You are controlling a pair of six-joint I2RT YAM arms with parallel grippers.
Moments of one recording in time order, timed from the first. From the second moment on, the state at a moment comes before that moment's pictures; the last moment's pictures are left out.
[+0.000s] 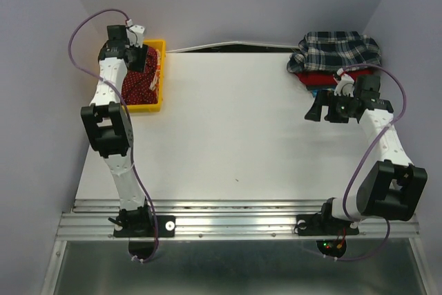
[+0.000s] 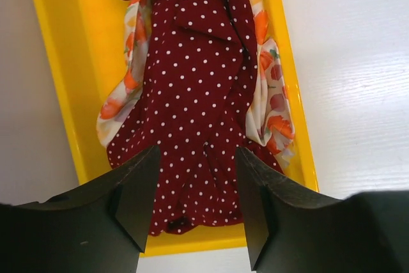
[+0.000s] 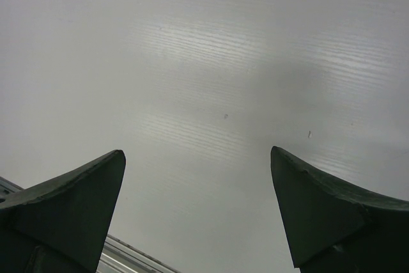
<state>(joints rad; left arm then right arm) 0.11 2.07 1.99 -0.64 0.09 0.30 -0.21 1.38 1.13 -0.69 -0.56 -0.07</state>
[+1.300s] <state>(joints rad) 0.10 1.80 2.22 -0.67 0.18 0.33 -0.21 1.38 1.15 -0.67 -0.59 0.00</state>
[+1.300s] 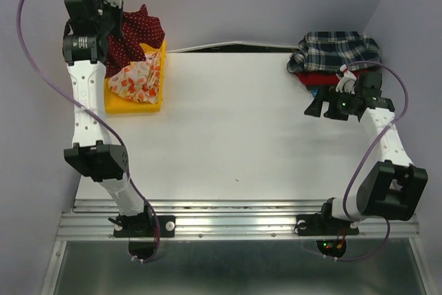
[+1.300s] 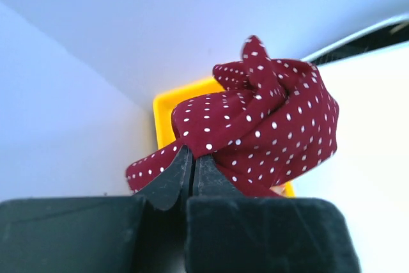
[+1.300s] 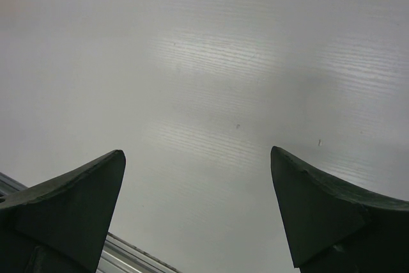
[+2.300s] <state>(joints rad) -0.64 1.45 1.12 -0.58 0.45 0.52 -0.21 1.40 1.18 -0.75 -0.68 -0.11</state>
